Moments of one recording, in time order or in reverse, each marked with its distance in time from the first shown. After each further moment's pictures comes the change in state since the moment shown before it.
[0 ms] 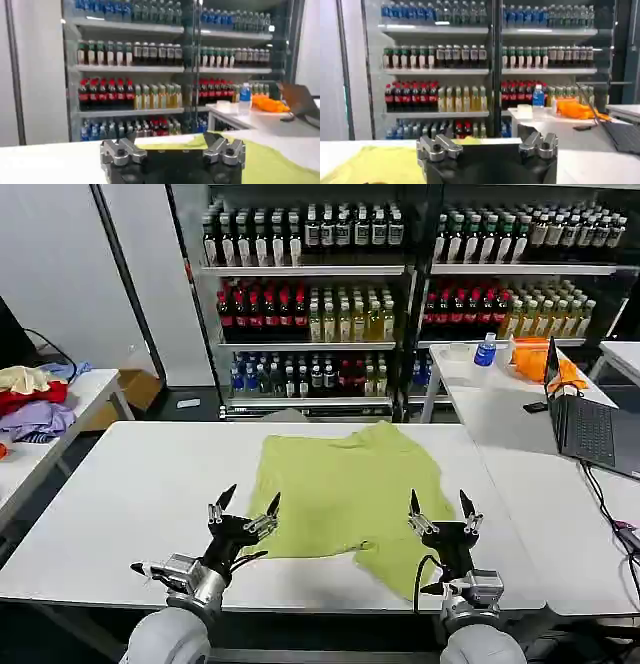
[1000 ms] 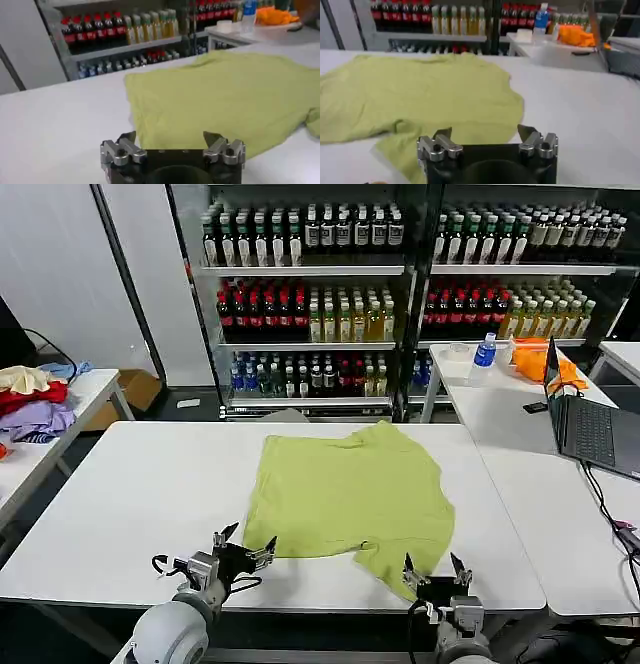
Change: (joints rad) left arm -0.067 0.091 0.088 0.149 -0.037 0.230 -0.020; right arm -0.105 -0.024 -0.052 -0.033 0.071 -0.169 0.070
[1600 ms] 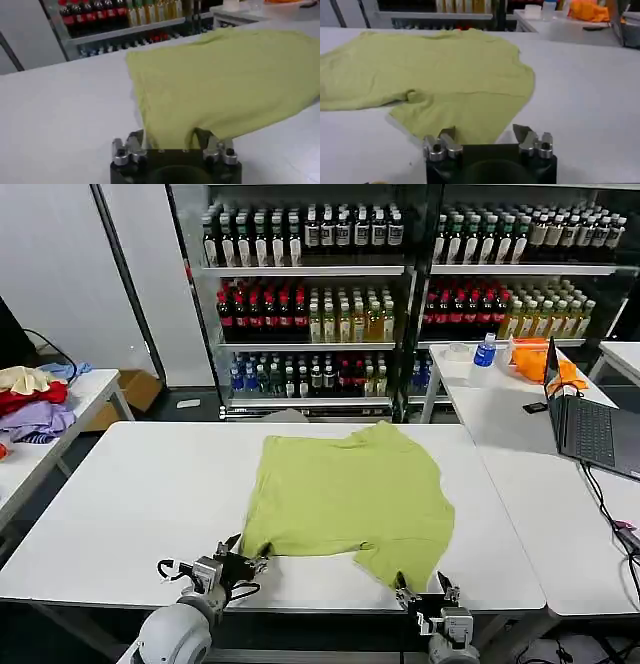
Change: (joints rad) left arm 0.007 0.001 0.009 0.051 0.001 0.007 0.003; right arm -0.020 0.009 -0.025 -0.011 0.052 -0.021 0.012
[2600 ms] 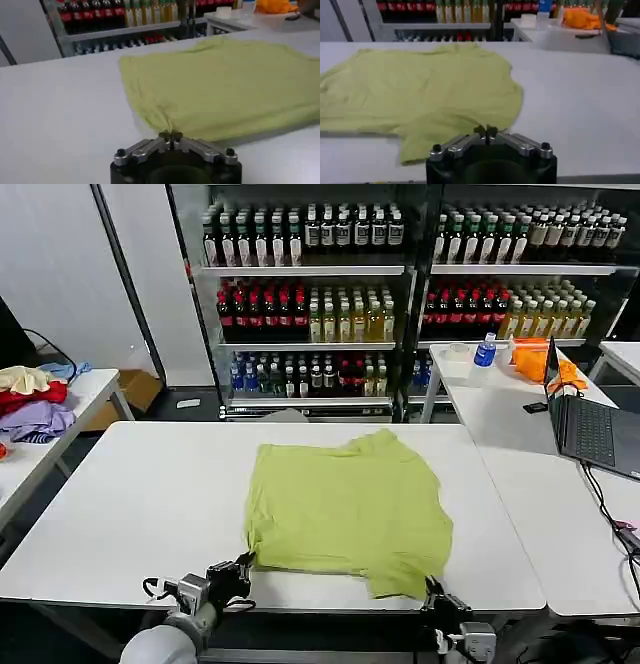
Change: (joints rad) left arm 0.182 0.015 -0.107 -0.183 -0.015 -0.035 0.030; right arm -0.155 -0.047 0.110 0.213 -0.028 0.052 -0.041
